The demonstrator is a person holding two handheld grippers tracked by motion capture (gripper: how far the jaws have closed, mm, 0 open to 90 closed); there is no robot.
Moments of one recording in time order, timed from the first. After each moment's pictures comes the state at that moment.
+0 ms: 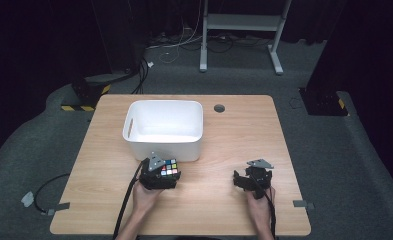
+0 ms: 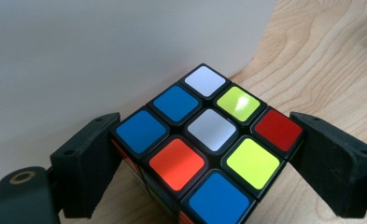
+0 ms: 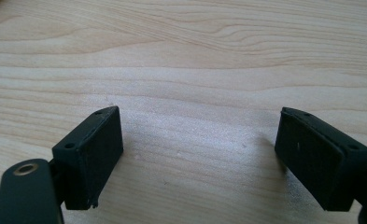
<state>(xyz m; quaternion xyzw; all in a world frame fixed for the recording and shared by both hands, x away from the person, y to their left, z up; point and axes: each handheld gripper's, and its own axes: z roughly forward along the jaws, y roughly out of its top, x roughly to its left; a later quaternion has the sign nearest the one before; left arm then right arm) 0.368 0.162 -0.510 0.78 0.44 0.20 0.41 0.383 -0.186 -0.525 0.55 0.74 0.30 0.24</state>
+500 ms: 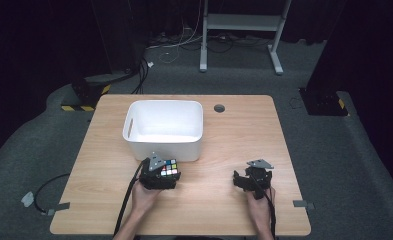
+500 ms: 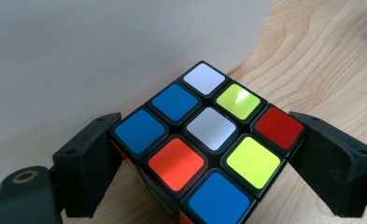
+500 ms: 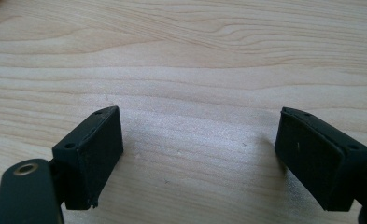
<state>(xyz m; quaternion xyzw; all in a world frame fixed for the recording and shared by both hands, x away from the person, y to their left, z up) 0.368 0.162 -0.508 0.79 0.43 0.20 0.40 0.383 -0.186 -0.525 0.55 0.74 0.30 0.24</state>
